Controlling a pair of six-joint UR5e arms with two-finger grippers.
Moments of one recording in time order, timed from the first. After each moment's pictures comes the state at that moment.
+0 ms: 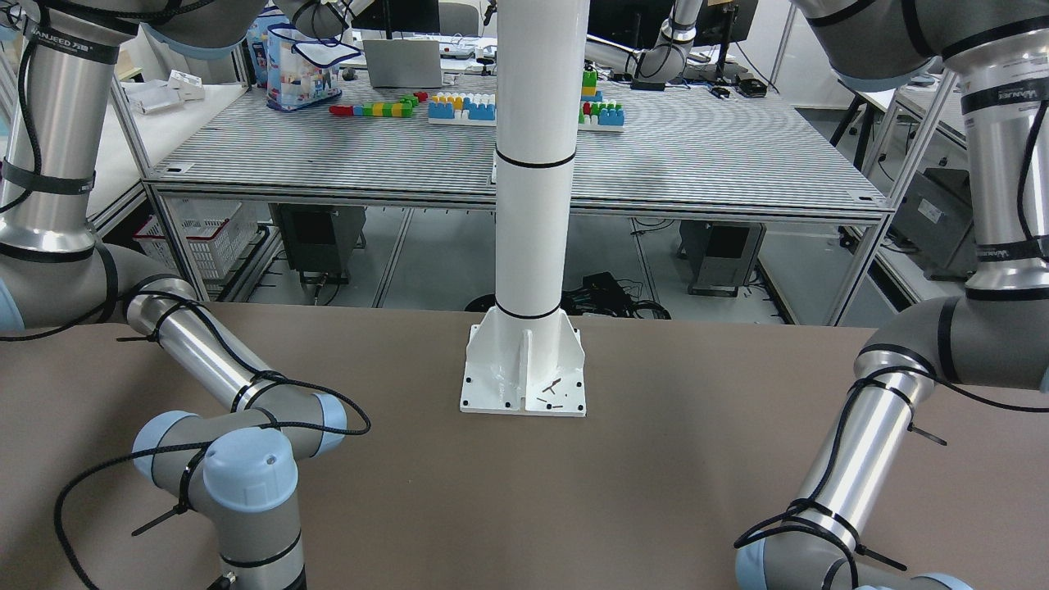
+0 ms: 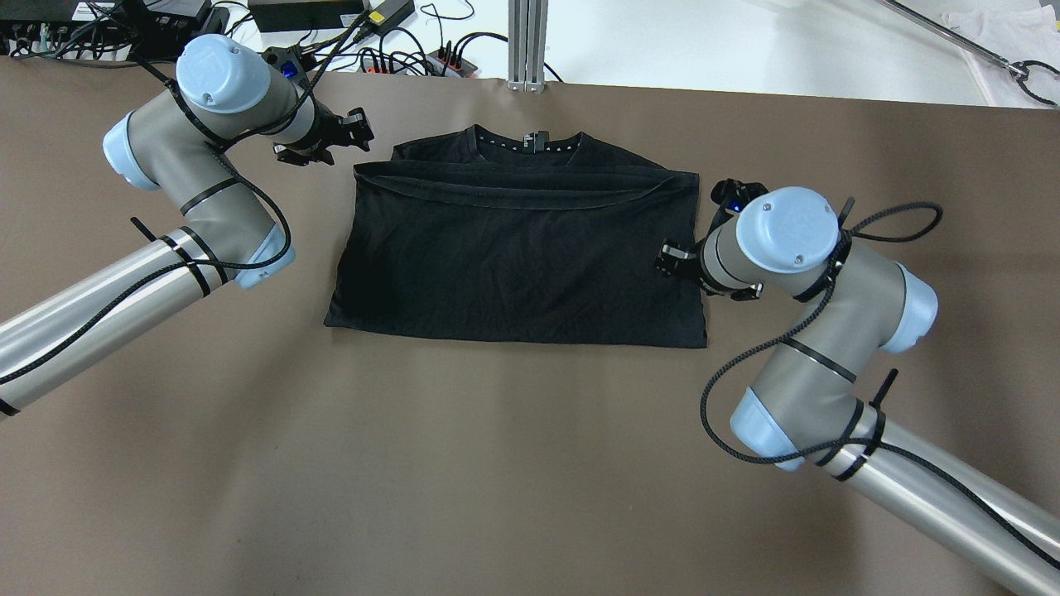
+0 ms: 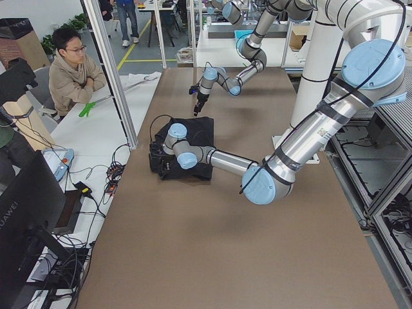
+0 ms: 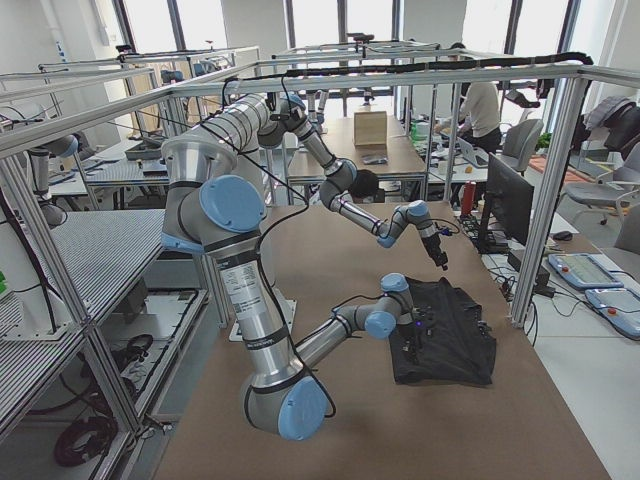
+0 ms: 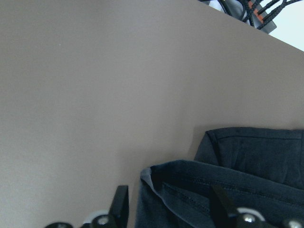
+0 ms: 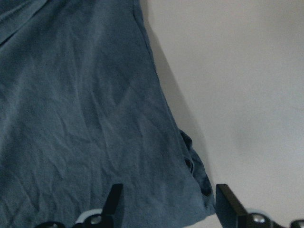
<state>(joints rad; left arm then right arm) -0.95 -2.35 -1.07 -2.26 -1.89 -1.36 0.73 -1.15 1.69 -1.29 1.79 1.44</state>
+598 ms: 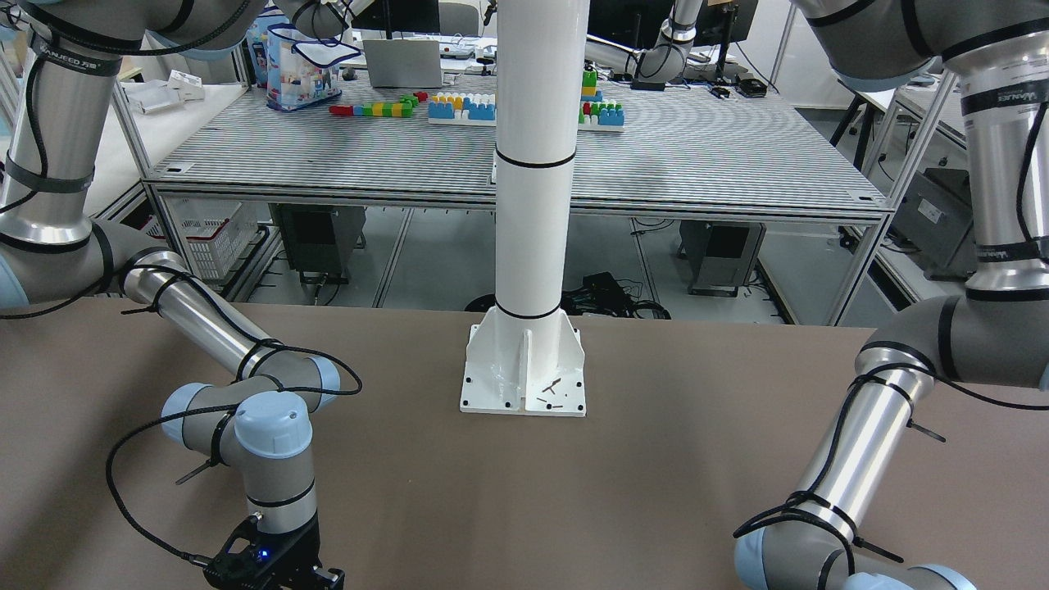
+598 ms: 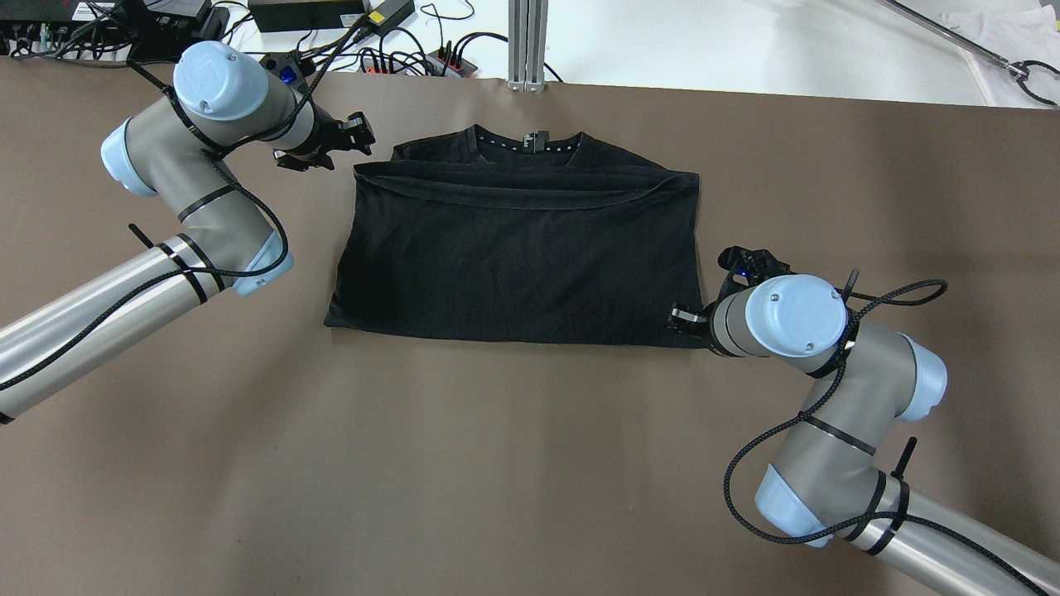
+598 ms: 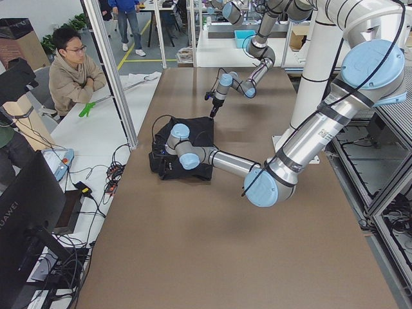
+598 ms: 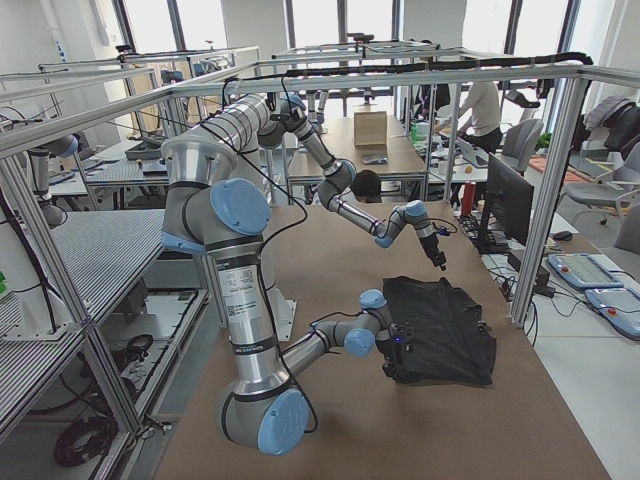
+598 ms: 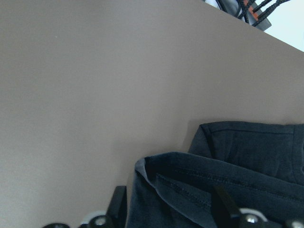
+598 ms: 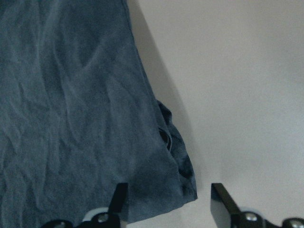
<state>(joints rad) -0.94 -2.34 -1.10 -2.26 -1.89 -1.38 0.65 -1.22 1.69 -1.22 1.71 1.45</state>
